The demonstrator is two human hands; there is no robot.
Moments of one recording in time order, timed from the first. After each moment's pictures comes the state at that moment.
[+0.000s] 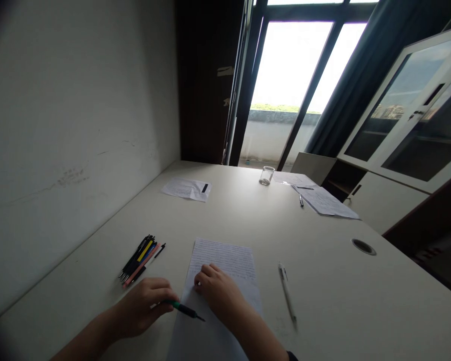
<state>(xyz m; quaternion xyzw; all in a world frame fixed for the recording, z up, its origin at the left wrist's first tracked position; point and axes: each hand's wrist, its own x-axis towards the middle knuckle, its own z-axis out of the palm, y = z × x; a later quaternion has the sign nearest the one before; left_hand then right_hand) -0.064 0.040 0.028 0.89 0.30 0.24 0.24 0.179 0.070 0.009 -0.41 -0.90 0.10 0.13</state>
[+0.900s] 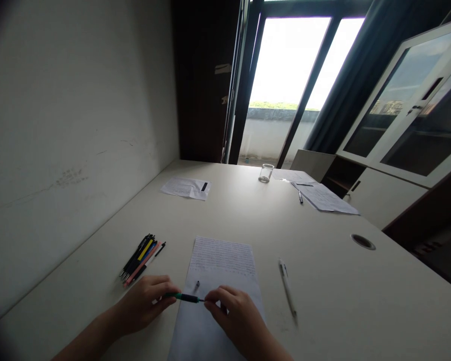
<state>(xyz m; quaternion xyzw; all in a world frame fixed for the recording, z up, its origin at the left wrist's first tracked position) -0.063 0.039 0.027 0.88 0.33 0.26 0.23 0.211 0.016 0.016 -0.47 -0.81 0.23 0.26</state>
